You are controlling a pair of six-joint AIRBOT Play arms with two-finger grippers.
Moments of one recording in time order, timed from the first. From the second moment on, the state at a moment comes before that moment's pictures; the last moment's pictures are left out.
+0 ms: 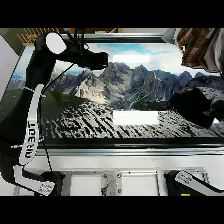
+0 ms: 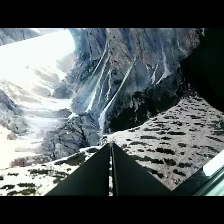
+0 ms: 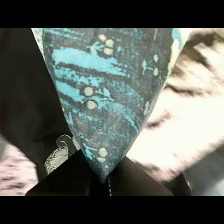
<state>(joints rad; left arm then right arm) -0.36 -1.65 2.01 1.11 -1.23 -1.62 -0.78 -1.22 1.00 -1.28 0.97 1.63</state>
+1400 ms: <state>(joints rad) -0.35 -1.10 1.18 1.38 -1.02 -1.78 0.13 -0.92 0.87 -1.06 0.85 1.39</state>
